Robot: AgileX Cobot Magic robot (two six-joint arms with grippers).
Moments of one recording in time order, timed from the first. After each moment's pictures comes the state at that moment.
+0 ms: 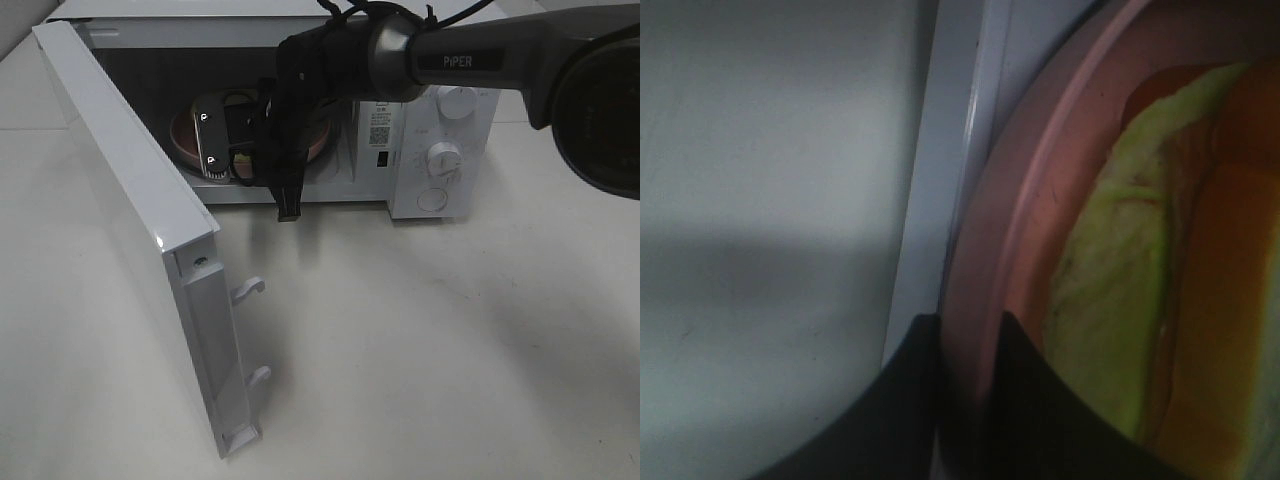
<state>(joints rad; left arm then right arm) 0.04 0.00 -0.50 -0.14 1.04 0.10 0.62 2.39 -1.91 -0.06 0.53 -1.13</state>
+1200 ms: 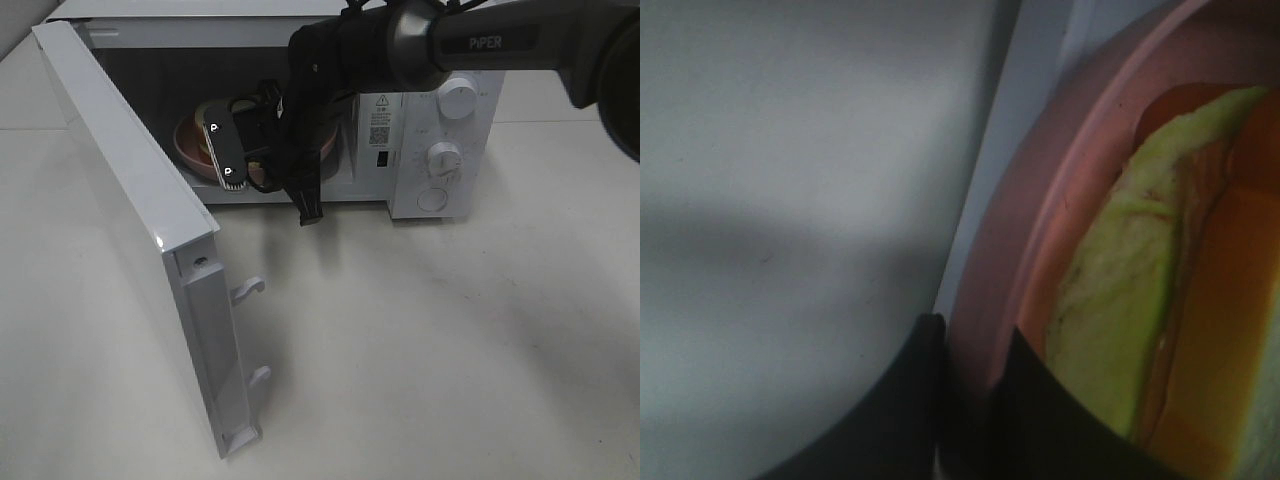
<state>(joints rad) 0.04 0.00 -0.50 -0.14 1.04 0.10 0.62 2.30 -1.78 -0.05 0.53 -1.30</state>
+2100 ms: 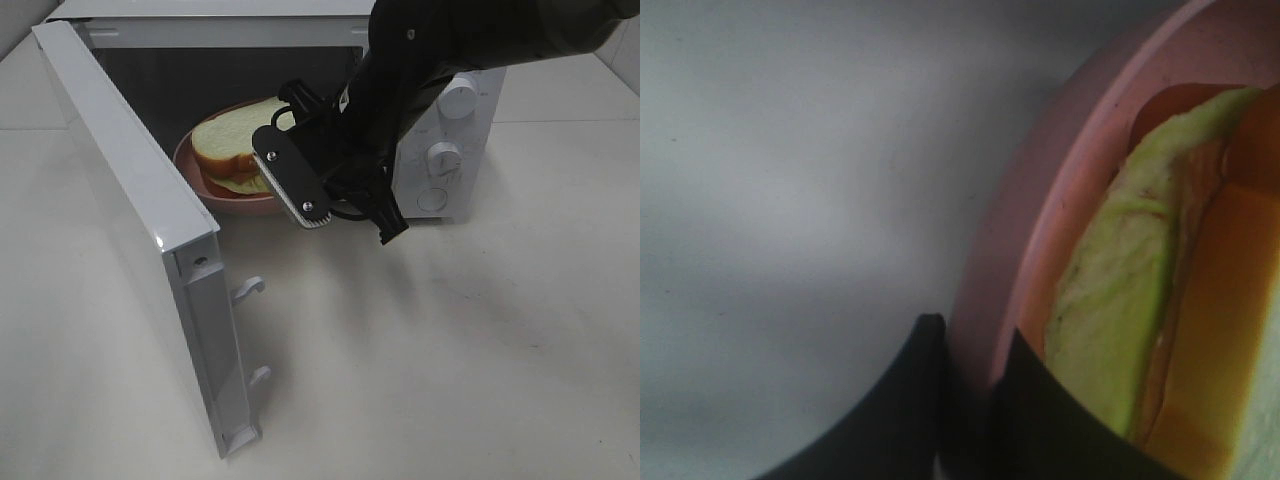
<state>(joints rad) 0.04 0.00 -0.50 -0.14 1.04 0.10 0.62 1.92 -1.34 0.06 0.49 -1.66</state>
